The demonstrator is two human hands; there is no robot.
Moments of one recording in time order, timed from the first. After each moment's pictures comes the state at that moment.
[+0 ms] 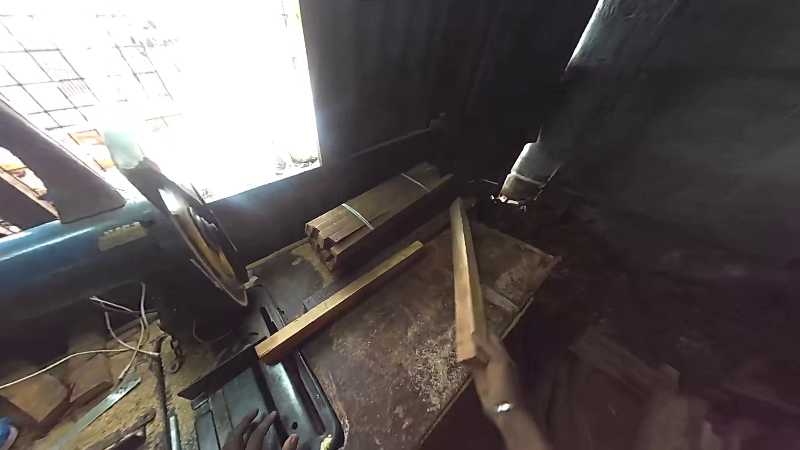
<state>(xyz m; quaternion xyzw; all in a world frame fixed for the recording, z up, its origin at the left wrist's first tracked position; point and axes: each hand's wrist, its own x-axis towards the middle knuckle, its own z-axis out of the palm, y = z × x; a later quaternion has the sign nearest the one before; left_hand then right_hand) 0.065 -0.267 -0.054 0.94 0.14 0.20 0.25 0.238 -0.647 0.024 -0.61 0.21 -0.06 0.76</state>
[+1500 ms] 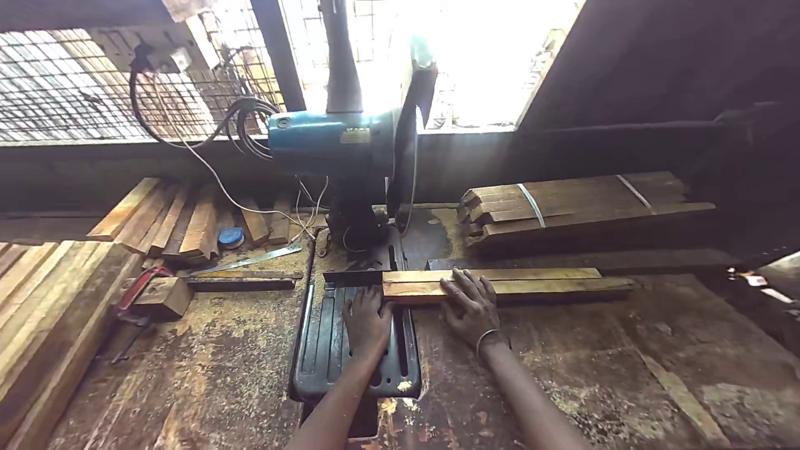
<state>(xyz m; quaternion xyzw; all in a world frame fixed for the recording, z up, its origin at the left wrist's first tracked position) 0.172 -0.271 -0.052 0.89 0.40 0.09 0.20 0.360 -0.452 -0.071 -0.82 -0.48 -0.21 0.24</state>
